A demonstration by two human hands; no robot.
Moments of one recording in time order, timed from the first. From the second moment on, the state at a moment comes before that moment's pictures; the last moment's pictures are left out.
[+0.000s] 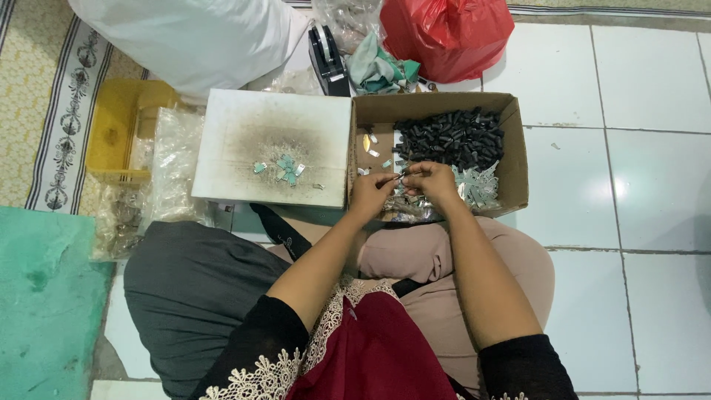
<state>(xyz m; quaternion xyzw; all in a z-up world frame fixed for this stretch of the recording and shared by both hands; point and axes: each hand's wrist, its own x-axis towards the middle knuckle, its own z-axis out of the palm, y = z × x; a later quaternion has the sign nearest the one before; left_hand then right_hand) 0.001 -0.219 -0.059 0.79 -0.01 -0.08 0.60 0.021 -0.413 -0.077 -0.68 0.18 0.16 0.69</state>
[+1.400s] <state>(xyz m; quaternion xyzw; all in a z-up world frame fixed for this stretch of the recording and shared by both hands) -0.010 0.012 0.003 0.90 0.06 0.21 0.37 0.040 -0.182 0.005 -0.87 -0.11 -0.06 0.47</state>
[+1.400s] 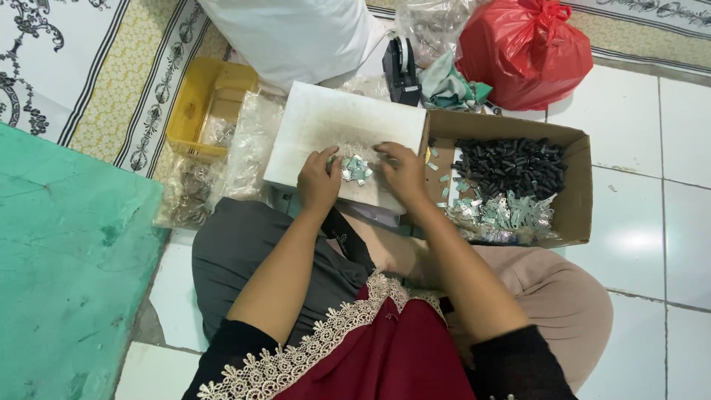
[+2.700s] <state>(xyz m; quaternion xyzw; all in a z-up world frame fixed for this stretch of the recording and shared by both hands) -0.008 -0.230 -0.038 0.93 -0.13 -0.25 0.24 0.014 -0.404 -0.094 -0.96 -0.14 0.20 0.14</state>
